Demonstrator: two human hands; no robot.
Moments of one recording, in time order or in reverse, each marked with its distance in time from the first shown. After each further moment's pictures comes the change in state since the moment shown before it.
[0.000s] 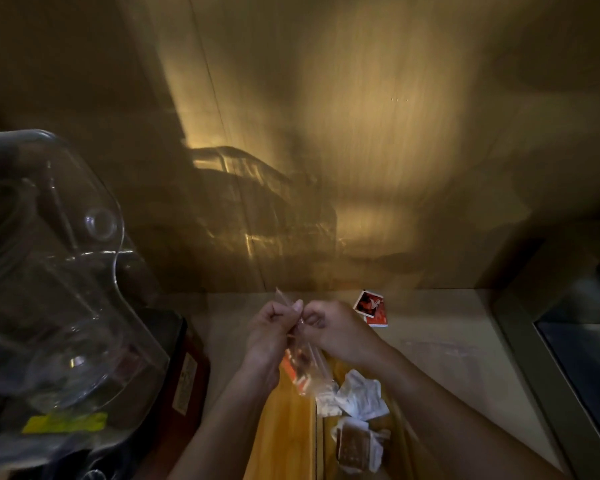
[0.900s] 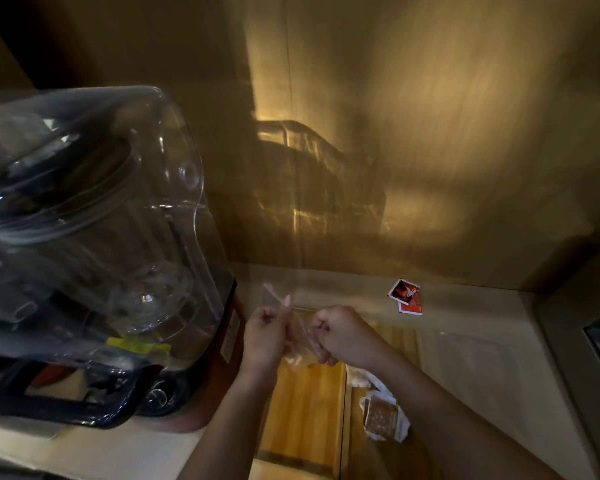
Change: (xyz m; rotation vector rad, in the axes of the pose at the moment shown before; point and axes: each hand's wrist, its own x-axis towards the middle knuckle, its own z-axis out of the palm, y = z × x) left_hand -0.040 -0.026 -0.062 0.087 0.240 0.043; right_hand -0.018 -0.014 0.057 -0.100 -0.207 0.092
